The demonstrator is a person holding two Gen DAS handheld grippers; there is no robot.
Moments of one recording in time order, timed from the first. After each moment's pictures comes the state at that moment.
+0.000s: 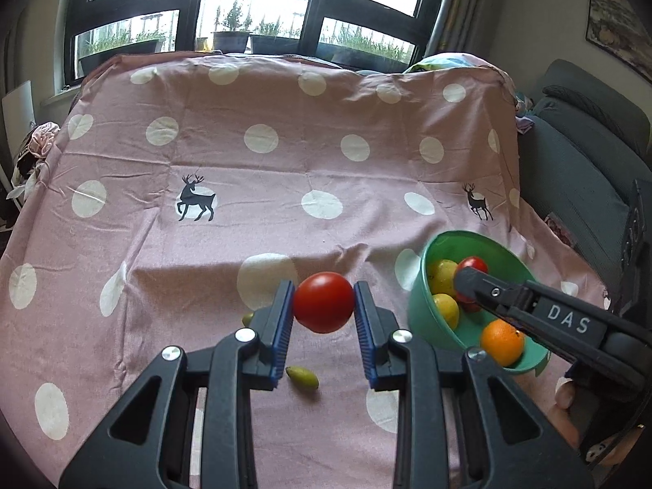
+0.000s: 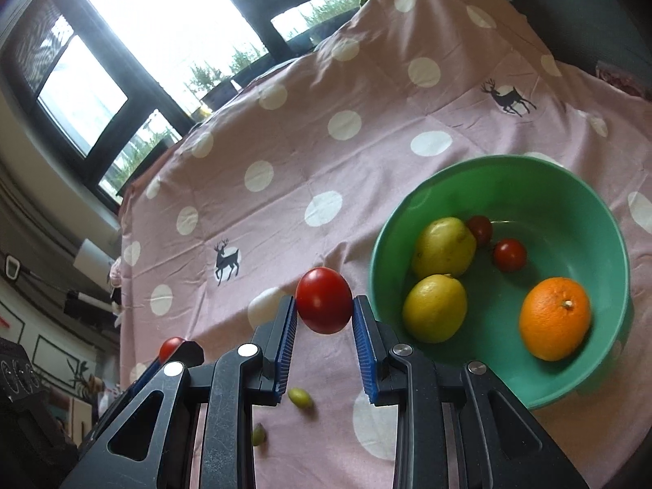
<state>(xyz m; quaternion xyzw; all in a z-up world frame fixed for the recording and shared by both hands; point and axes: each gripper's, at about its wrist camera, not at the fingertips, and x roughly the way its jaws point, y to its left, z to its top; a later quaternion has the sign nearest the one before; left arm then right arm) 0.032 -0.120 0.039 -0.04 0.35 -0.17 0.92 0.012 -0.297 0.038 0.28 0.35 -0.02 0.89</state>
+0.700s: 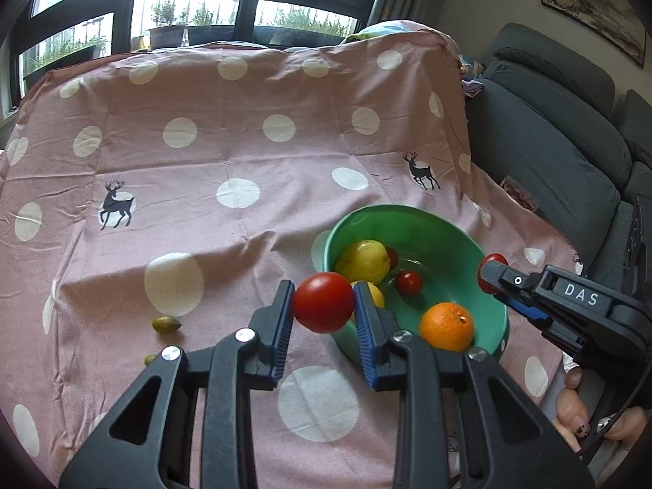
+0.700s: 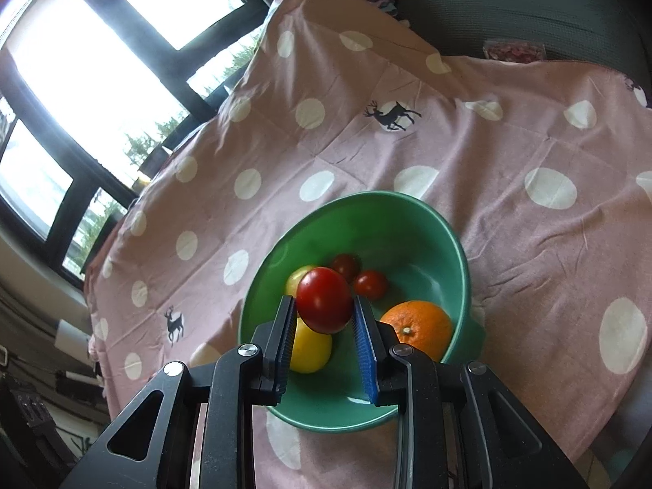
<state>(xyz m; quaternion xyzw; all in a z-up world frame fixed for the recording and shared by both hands) 0.030 -0.195 0.036 -0.01 0.37 -0.26 0.89 -0.041 -0.390 0.032 0.35 0.31 -0.14 0.87</state>
